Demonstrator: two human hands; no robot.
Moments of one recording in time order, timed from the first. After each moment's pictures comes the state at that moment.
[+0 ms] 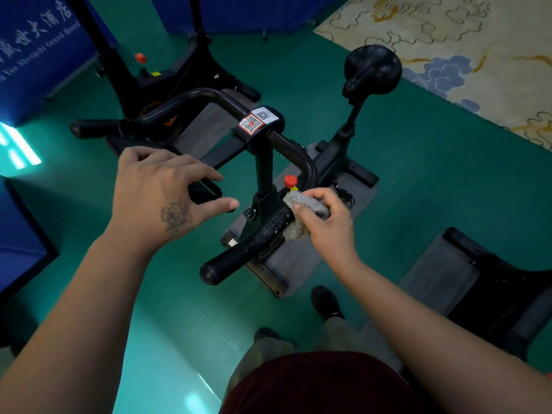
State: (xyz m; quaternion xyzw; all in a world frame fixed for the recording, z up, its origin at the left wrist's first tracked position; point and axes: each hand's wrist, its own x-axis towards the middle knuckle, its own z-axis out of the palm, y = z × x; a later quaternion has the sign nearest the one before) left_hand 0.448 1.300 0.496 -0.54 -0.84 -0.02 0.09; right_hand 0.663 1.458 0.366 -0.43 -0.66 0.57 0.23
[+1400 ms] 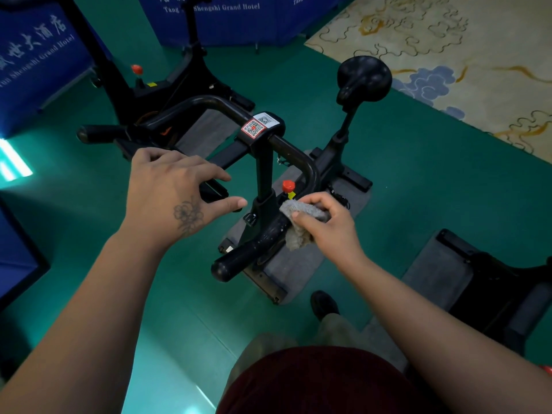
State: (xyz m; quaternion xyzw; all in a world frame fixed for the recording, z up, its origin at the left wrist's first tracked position) left_hand 0.444 1.298 0.492 -0.54 -0.83 -0.04 0.10; right_hand 0.667 1.449 0.382 -0.40 -0.66 0.60 0.21
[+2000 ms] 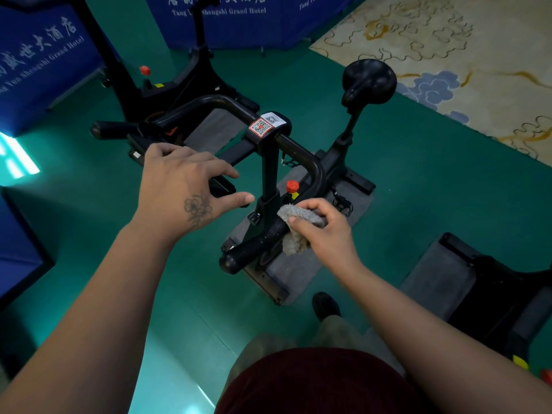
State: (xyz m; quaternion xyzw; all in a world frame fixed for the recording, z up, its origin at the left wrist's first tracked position) left_hand 0.443 1.296 0.490 -0.55 -0.83 -0.05 0.10; right_hand 0.664 1.426 0.378 -0.40 -0.66 0.60 0.21
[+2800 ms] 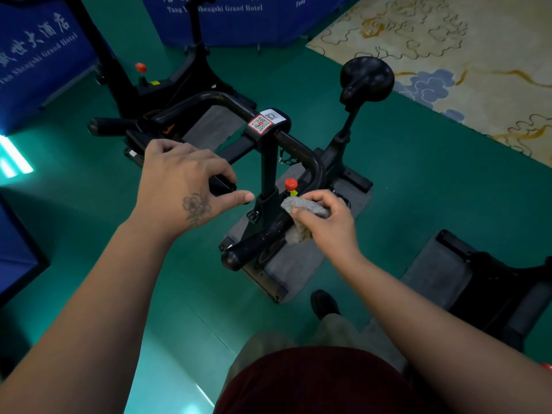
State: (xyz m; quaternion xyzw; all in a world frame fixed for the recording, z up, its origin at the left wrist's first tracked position) left_hand 0.439 1.292 0.490 -0.56 -0.82 -0.06 0.09; right_hand 0.660 1.429 0.387 -0.44 -0.66 0.56 0.22
